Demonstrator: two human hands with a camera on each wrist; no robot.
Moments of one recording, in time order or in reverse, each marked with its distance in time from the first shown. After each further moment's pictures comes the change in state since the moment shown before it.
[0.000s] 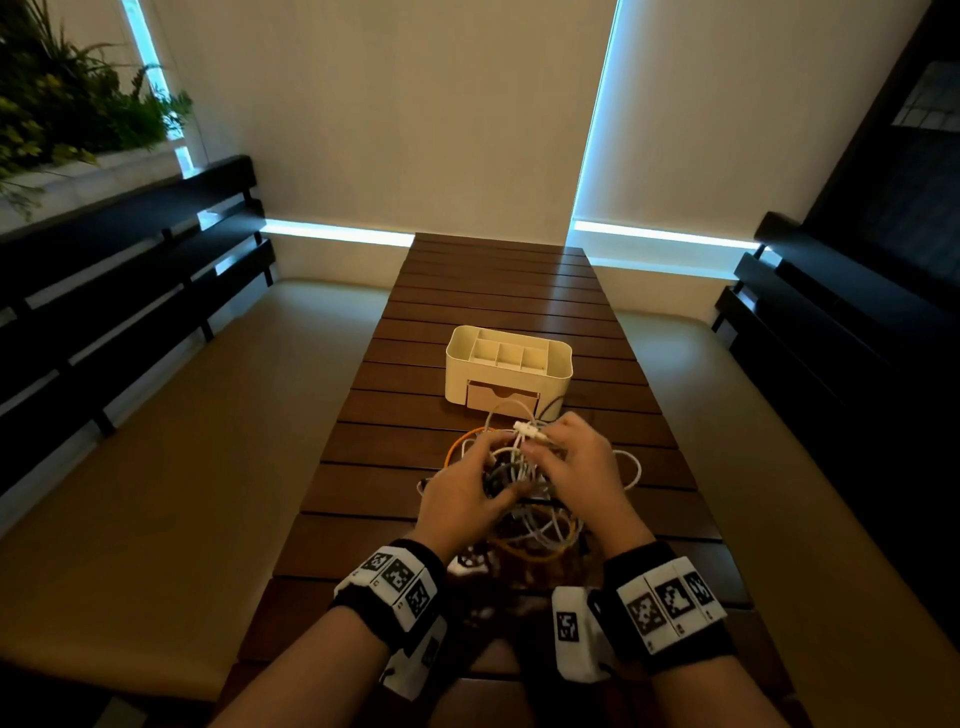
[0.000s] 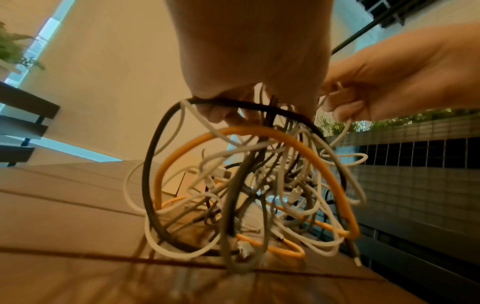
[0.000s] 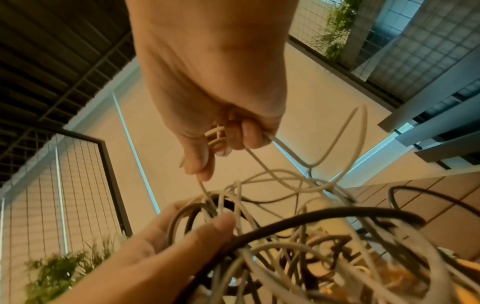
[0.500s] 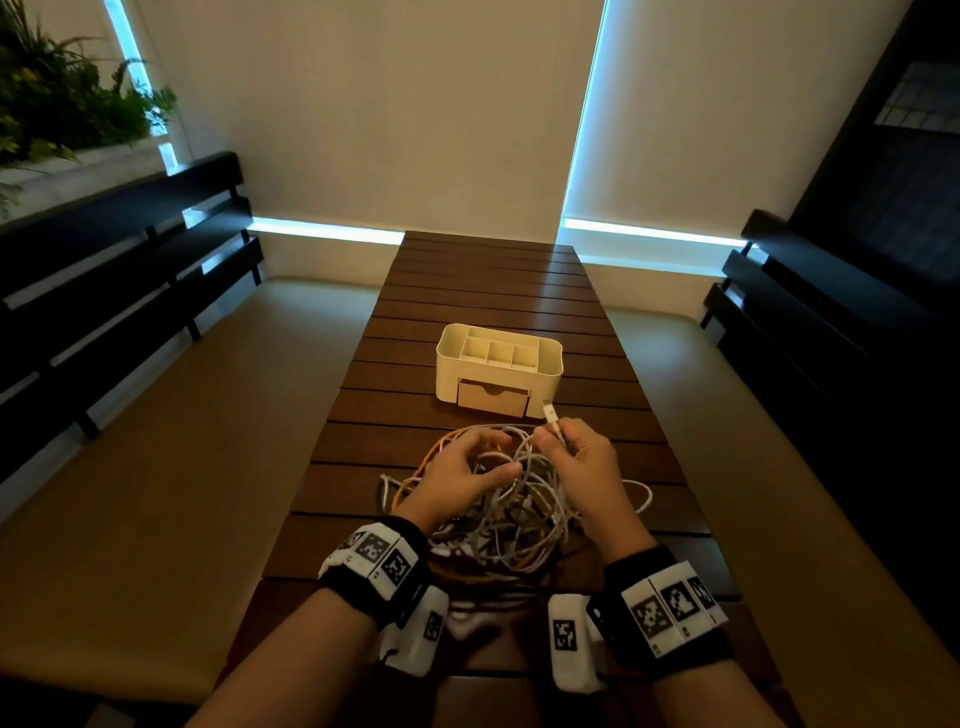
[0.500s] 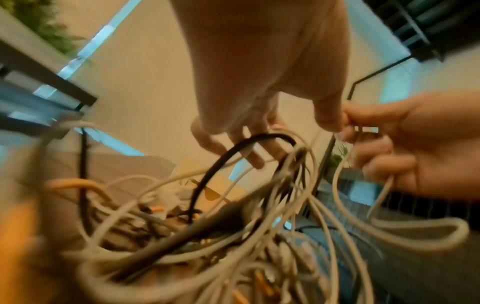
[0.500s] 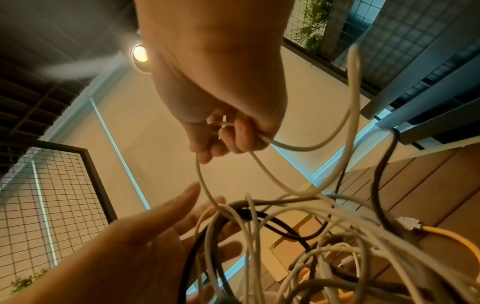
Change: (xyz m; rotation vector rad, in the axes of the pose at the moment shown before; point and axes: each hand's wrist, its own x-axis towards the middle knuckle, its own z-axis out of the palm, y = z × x) left_hand 0.021 -0.006 -0.011 -0.361 -0.223 -0.177; right_hand -0.010 0.001 -0.005 0.339 0.092 0.210
